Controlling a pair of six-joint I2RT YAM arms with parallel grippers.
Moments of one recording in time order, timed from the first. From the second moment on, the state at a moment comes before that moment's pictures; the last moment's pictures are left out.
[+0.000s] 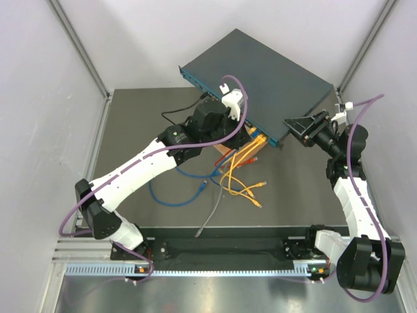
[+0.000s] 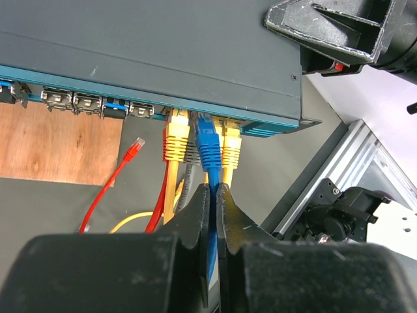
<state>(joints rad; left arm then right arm) -0.90 1.53 1.60 -0.47 0.08 -0.42 -0.13 1.01 0.71 0.27 -0.74 1.07</state>
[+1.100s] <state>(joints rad) -0.96 1.54 1.61 -0.49 -0.07 -0.25 -0.12 1.00 0.68 0.31 -0.73 1.10</state>
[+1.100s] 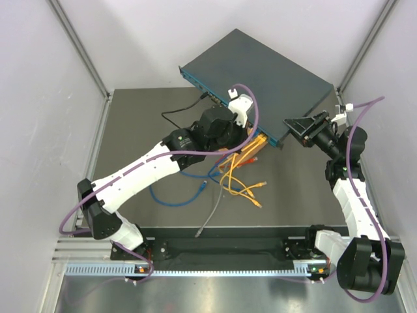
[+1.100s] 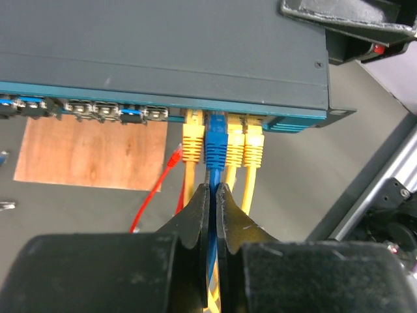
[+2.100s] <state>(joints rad) -1.01 1.56 1.57 -0.43 -0.19 -0.21 -0.11 1.00 0.68 0.31 -0.71 1.10</state>
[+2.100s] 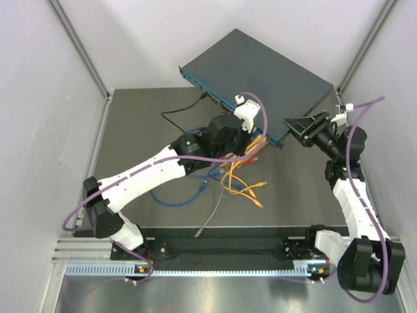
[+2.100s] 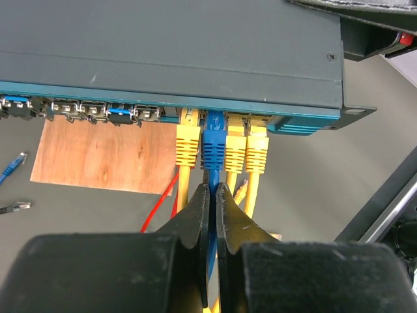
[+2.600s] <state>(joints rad) -1.02 1.61 1.66 -0.51 -0.21 -0.16 -0.10 0.99 0.68 0.31 -0.68 1.10</state>
